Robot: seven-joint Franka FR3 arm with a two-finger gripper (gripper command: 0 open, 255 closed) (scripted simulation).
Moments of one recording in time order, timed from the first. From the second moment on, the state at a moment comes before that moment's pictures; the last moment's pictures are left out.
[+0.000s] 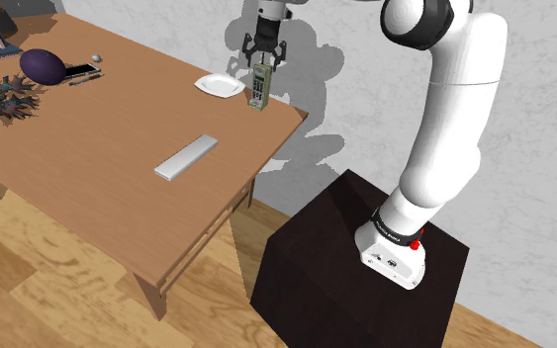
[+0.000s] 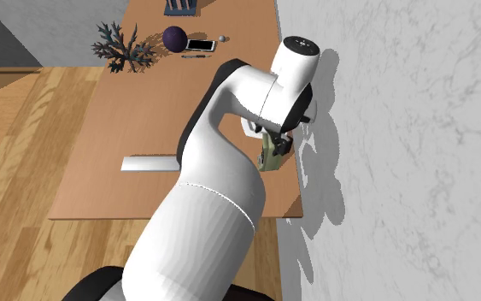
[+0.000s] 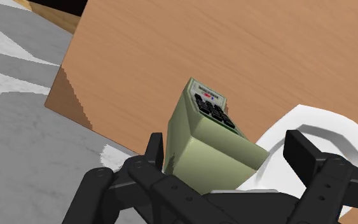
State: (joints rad) arm -0.13 0.41 -0.02 -1.45 0.09 1.81 0.56
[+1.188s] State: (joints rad) arm -0.13 0.41 -0.02 -1.41 0.09 1.77 0.56
